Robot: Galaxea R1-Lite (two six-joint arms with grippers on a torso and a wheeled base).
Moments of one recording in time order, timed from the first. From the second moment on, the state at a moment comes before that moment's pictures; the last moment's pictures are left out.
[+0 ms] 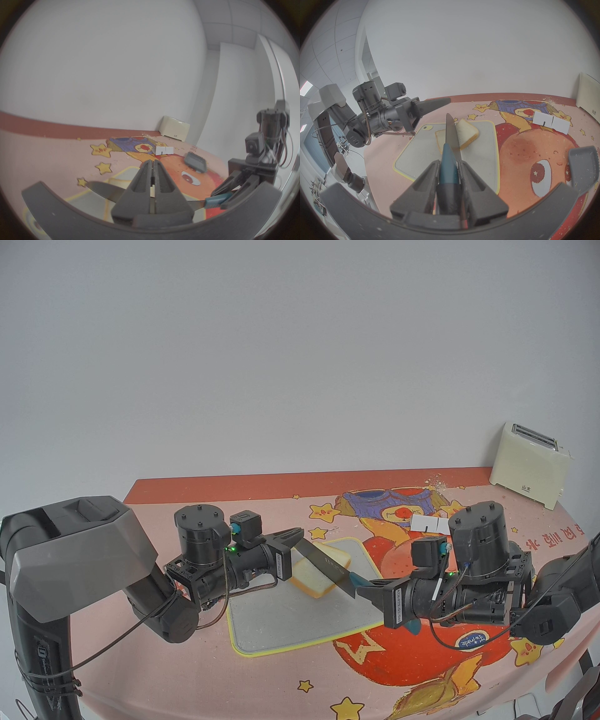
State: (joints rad) left arm -0.49 2.25 -0.83 -1.28 -0.27 -0.14; right arm 0.71 1.78 -0.67 -0.54 0.02 0.31
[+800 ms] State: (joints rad) left arm -0.52 2.25 -0.84 -1.28 -0.31 -0.19; right arm 0.71 1.78 -0.67 -0.54 0.02 0.31
